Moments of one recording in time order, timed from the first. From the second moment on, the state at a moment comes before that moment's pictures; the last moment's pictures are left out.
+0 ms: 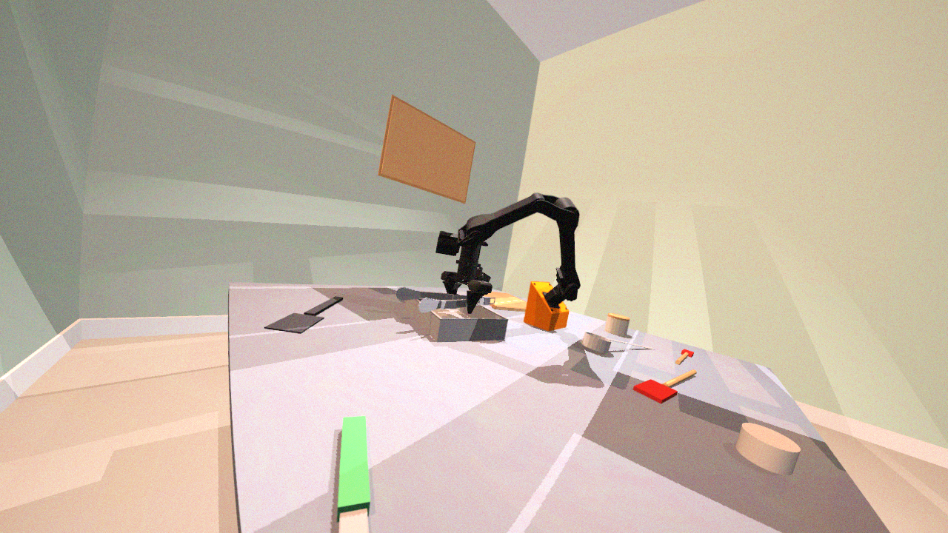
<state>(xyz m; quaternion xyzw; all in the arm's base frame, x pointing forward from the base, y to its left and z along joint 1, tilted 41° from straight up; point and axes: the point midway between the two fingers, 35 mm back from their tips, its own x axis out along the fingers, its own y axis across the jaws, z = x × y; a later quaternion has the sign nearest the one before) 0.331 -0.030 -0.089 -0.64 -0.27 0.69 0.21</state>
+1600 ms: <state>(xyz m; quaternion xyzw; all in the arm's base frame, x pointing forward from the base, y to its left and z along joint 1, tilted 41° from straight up) 0.328 -0.021 -0.096 -0.64 -0.27 0.69 0.21</state>
